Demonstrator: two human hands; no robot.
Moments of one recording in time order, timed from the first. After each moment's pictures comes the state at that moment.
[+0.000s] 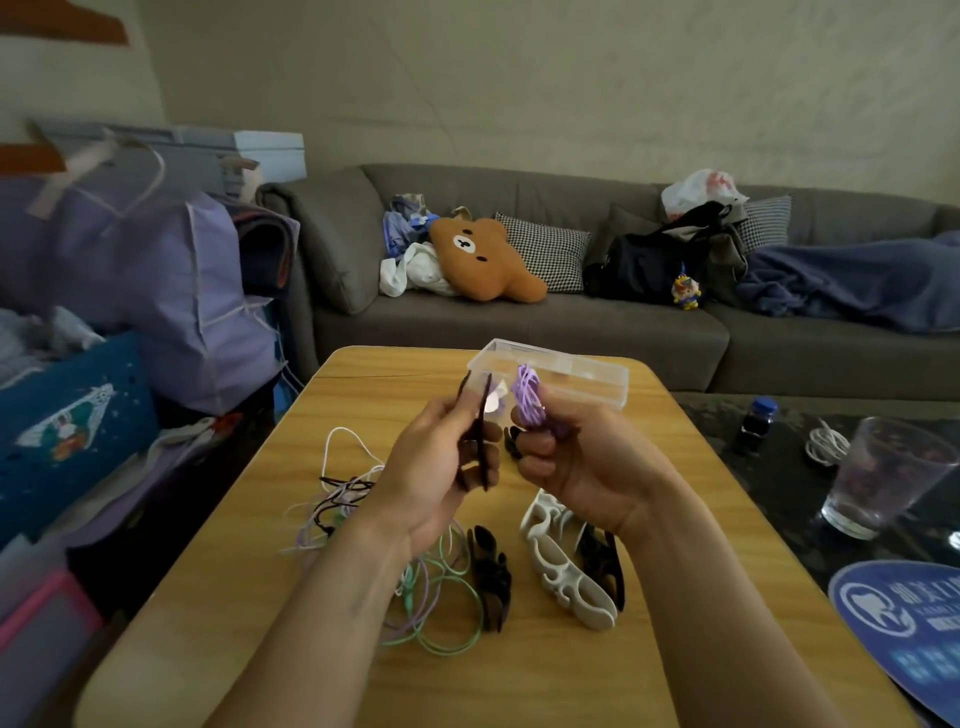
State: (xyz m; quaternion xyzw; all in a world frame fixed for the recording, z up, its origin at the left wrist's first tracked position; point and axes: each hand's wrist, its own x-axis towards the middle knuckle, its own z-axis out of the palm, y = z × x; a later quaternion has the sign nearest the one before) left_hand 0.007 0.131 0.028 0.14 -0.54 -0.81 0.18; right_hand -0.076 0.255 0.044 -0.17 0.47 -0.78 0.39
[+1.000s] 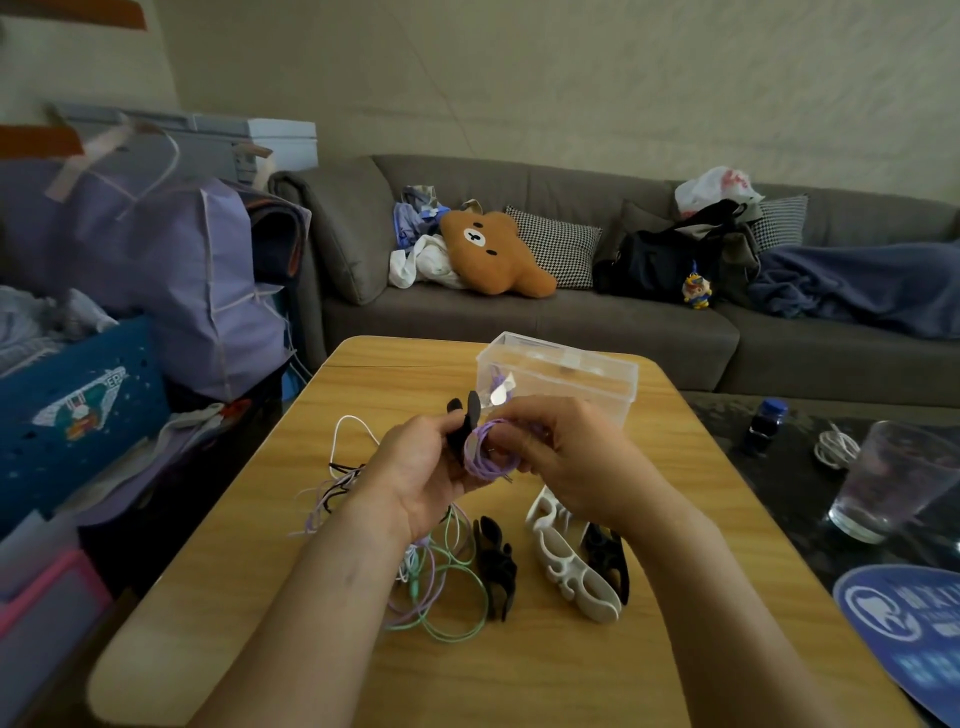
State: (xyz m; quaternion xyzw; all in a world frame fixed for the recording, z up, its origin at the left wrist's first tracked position) left_hand 0.009 0.115 0.022 0.25 -0.49 -0.83 0.10; right_hand -0.071 0.253 0.040 -0.49 0.80 -0.34 0.01
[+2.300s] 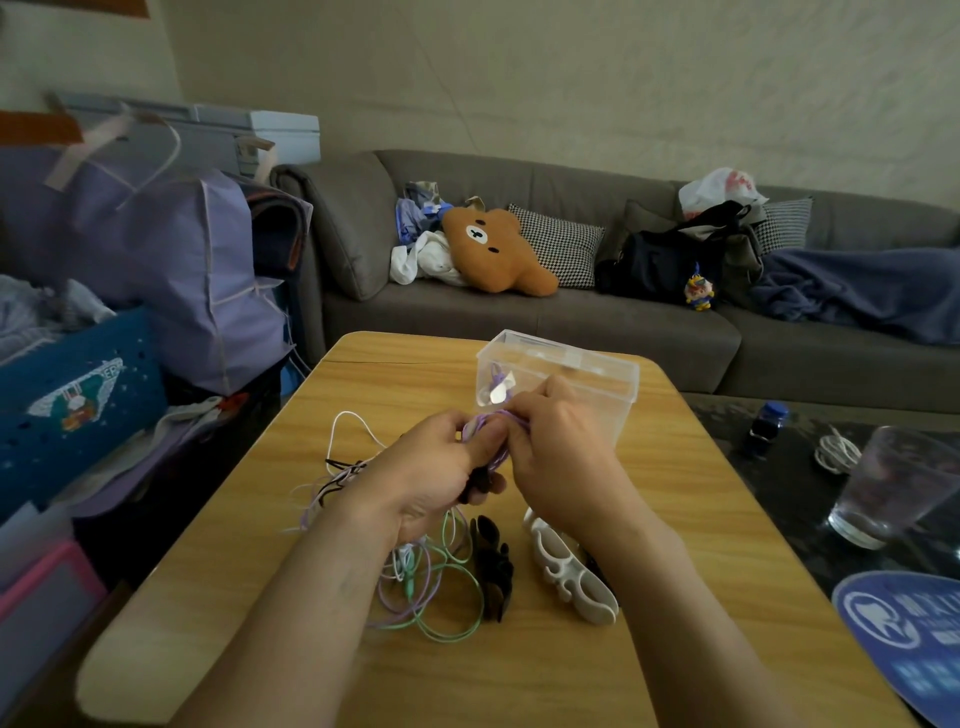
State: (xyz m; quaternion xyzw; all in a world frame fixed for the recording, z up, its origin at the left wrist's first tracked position) left_hand 0.012 0.118 0.020 0.16 -0.68 -0.71 0.07; right_hand -0.059 0.237 0.033 -0.40 0.86 -0.30 -0.07
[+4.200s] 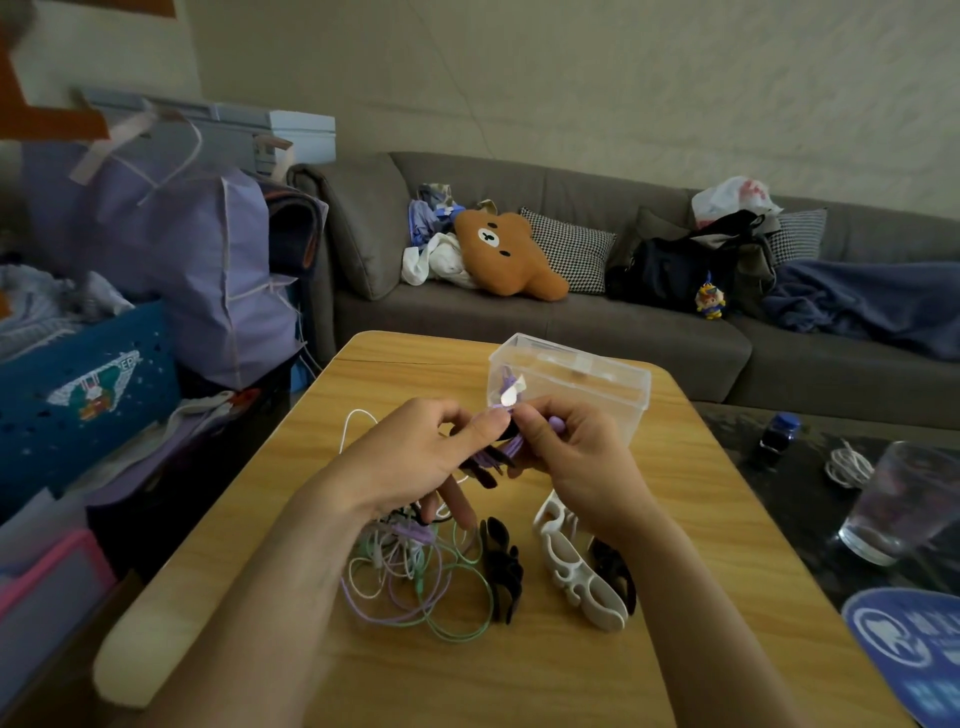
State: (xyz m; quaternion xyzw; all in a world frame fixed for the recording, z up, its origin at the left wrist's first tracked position) left_hand 0.039 0.099 0.045 0.13 -0.84 -0.52 0.05; right_hand -0.073 0.241 0.015 -0.36 0.69 -0.62 0.13
